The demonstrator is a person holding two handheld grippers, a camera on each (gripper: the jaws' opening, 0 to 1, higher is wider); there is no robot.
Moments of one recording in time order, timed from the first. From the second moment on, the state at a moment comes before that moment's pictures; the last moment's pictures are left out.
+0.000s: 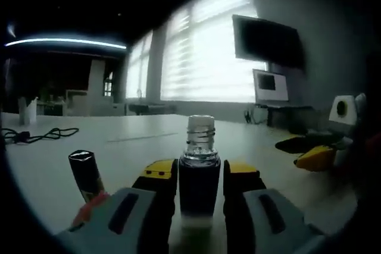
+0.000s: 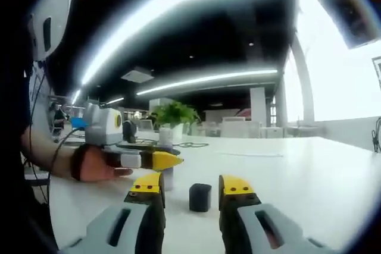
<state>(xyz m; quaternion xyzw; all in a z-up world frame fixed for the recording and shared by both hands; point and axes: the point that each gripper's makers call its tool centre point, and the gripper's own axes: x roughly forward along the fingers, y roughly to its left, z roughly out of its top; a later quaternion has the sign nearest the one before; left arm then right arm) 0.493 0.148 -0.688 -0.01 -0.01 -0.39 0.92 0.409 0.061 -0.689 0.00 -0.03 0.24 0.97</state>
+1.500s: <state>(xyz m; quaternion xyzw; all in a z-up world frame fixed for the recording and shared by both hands) 0.396 0.174 -0.677 -0.02 0.00 -0.54 0.84 0.409 0.061 -0.687 0.00 -0.03 0.23 0.97</state>
